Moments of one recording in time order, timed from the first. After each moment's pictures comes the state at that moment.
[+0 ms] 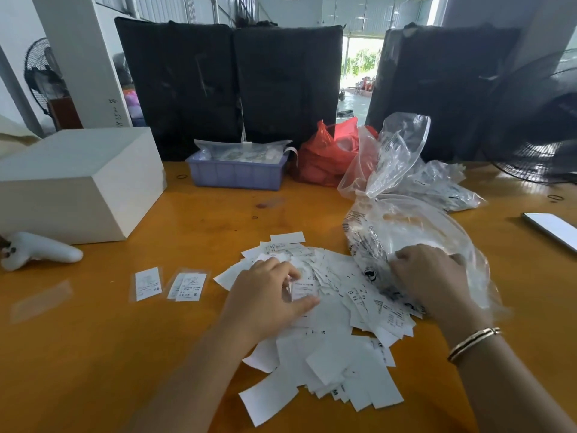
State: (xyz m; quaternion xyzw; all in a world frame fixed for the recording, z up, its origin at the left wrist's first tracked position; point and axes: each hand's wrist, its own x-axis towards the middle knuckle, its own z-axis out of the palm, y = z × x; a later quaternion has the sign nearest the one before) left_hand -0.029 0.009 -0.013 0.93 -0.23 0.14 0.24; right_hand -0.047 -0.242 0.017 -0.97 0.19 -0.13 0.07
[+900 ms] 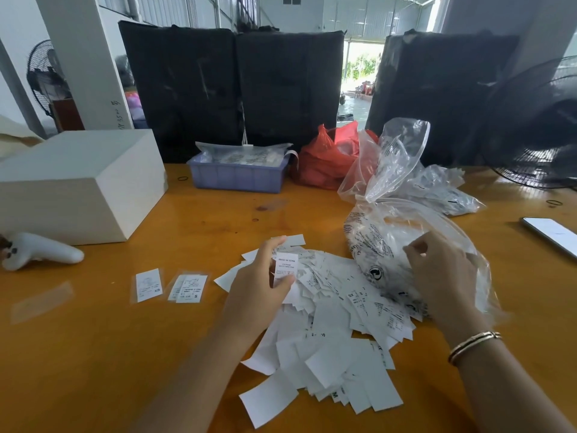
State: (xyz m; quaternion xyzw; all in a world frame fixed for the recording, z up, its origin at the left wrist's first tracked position) left_hand -0.033 0.010 -0.005 0.87 -0.17 0.13 0.44; right_hand -0.045 -0.252 0.011 -0.91 0.20 -0.32 0.18
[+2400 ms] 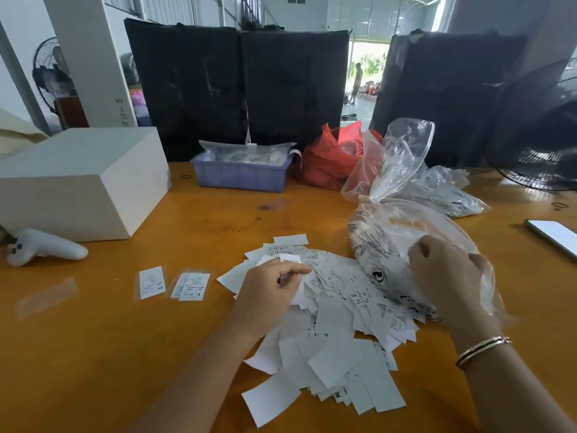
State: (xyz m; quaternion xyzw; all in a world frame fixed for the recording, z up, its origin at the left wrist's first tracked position) left_hand -0.034 0.006 -0.007 0.85 -0.22 0.13 0.47; right_hand -0.052 -0.244 0.018 -0.92 0.19 -0.31 0.14
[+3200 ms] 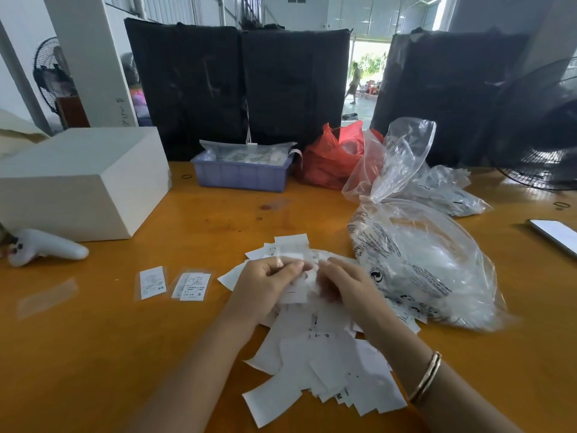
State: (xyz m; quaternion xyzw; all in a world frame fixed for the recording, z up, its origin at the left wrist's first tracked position) left_hand -0.038 0.011 0.010 0.76 -0.14 0.00 0.64; right_hand -0.062 -0.144 0.010 -0.80 -0.03 -0.06 0.60
